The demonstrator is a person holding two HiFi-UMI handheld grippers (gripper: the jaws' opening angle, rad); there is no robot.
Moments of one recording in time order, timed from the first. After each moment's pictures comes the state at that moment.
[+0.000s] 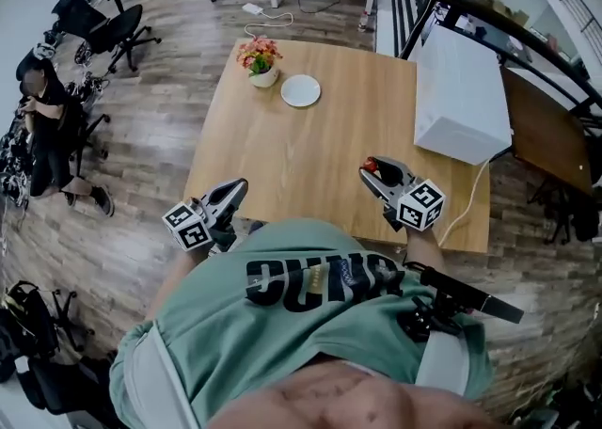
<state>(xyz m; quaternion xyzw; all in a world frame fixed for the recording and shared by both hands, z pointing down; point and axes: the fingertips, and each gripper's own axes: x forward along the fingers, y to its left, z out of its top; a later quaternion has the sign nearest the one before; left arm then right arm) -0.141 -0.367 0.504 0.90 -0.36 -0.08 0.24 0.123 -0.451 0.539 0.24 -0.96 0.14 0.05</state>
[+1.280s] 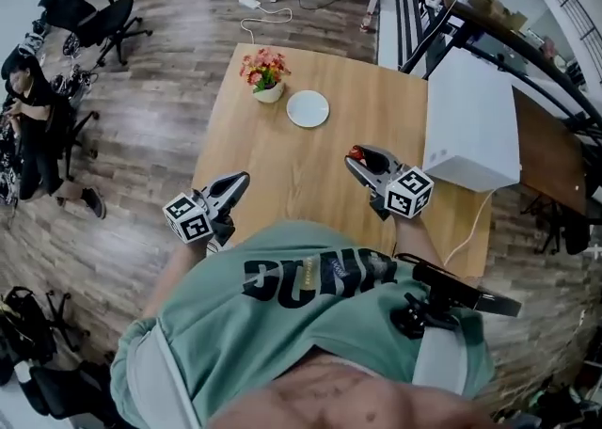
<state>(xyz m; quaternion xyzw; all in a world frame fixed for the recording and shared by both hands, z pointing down) -0.177 -0.484 0.522 0.90 -0.35 -0.08 0.26 0.049 -0.573 0.534 0.22 -0.96 0.16 0.05</state>
